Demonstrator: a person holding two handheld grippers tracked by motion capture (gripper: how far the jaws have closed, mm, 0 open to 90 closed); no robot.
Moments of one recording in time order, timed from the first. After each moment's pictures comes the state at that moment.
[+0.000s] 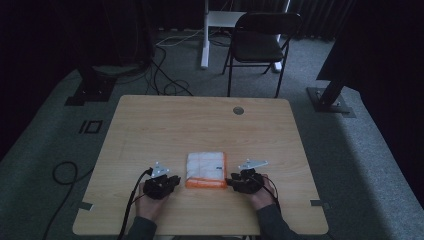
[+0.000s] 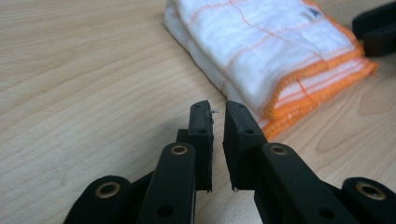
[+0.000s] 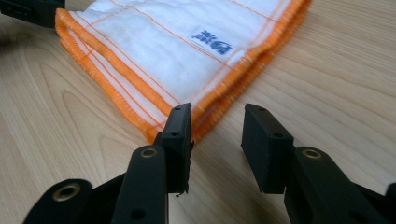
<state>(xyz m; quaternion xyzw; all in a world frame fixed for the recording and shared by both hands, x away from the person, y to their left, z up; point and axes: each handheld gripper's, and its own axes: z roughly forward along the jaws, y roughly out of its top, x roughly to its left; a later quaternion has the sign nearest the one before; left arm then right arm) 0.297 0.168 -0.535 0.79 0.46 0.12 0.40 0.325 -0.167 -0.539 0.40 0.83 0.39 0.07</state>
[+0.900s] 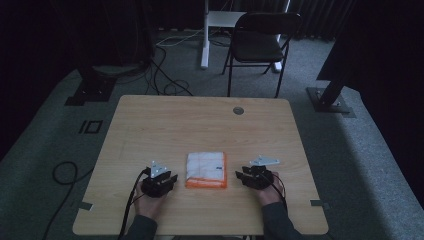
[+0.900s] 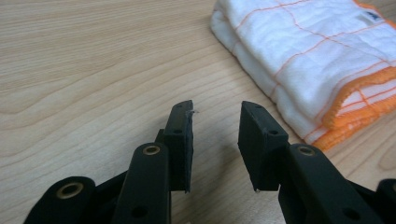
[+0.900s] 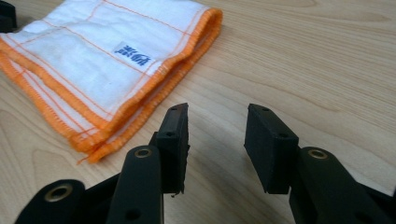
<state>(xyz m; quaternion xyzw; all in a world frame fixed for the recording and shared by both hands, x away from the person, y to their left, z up) 0.302 0.173 -0.542 0.77 0.48 0.18 0.38 0.335 -0.197 -0.539 0.43 0.80 0.40 0.13</state>
